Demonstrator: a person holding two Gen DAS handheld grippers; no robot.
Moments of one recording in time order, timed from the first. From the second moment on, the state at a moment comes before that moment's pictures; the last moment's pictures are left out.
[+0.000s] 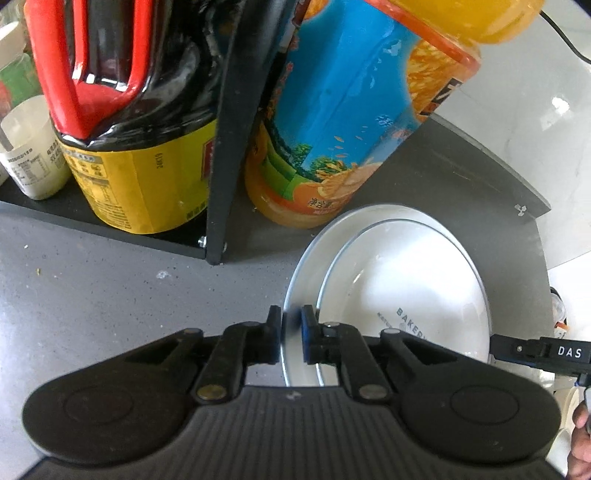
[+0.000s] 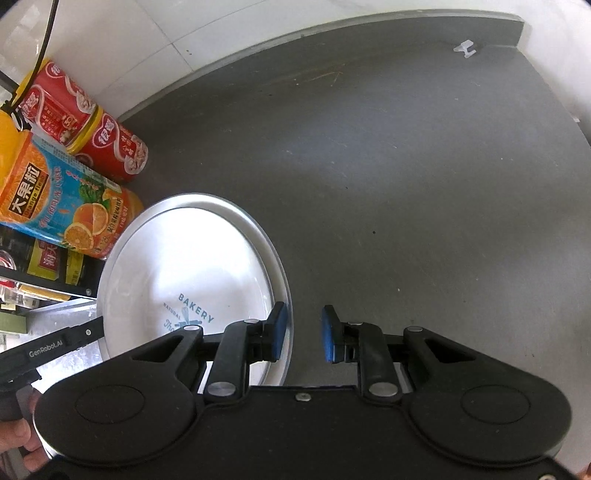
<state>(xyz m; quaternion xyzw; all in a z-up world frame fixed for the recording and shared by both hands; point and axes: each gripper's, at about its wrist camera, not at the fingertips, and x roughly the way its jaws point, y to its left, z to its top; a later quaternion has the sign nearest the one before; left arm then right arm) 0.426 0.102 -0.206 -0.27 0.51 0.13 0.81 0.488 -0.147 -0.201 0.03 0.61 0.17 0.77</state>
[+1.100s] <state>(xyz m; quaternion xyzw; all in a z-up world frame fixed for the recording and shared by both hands) 0.383 0.135 -0.206 -0.39 0.47 0.14 0.78 0.498 -0.162 -0.208 0.07 0.62 0.27 0.73</state>
